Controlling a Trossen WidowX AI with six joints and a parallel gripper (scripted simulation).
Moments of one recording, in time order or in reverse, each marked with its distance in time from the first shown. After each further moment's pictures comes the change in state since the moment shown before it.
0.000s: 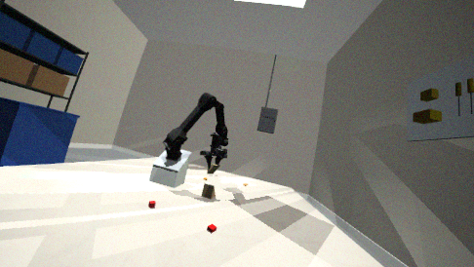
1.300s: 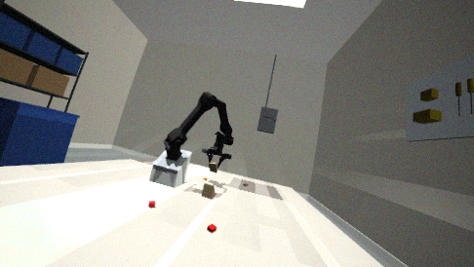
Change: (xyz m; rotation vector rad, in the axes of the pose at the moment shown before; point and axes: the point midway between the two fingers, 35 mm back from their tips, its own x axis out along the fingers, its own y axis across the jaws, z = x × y) arm -0.008 0.002 0.012 1.004 0.151 -0.100
